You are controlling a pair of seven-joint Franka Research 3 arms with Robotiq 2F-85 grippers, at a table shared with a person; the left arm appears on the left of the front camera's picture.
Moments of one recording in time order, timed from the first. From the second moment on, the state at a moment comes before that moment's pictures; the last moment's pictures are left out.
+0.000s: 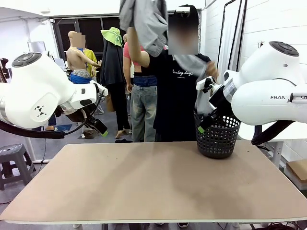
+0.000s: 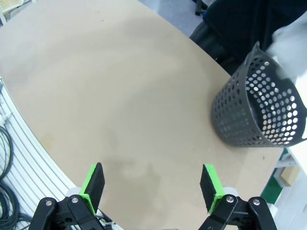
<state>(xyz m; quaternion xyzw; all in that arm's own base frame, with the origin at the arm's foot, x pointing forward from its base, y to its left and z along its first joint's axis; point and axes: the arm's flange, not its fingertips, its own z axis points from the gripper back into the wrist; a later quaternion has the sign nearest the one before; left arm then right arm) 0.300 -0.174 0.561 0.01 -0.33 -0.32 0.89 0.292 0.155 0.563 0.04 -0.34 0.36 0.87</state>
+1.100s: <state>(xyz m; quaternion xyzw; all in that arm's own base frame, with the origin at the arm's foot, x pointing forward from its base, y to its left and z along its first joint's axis) 0.300 -0.174 0.561 0.01 -0.33 -0.32 0.89 0.292 0.155 0.563 0.04 -0.34 0.36 0.87</state>
